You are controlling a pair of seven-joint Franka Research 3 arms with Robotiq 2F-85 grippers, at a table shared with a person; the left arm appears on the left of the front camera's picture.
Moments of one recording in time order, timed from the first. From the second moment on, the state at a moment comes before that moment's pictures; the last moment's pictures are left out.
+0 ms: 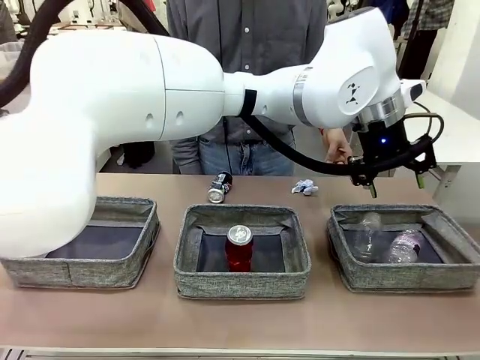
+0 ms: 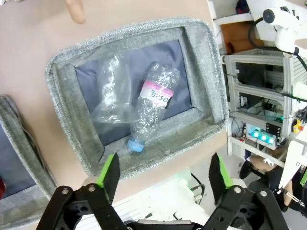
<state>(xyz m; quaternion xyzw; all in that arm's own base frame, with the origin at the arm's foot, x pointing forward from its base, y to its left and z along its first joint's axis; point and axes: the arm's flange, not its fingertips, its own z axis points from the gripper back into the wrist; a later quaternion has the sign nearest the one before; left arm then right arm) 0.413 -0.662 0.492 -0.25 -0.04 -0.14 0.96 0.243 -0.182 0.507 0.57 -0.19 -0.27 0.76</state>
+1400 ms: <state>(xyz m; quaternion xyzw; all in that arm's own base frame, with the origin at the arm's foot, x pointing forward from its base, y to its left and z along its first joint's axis) 0.435 -0.430 0.578 -0.23 0.01 -0.13 0.96 0.400 -0.063 0.509 0.56 -0.06 -0.18 0.81</state>
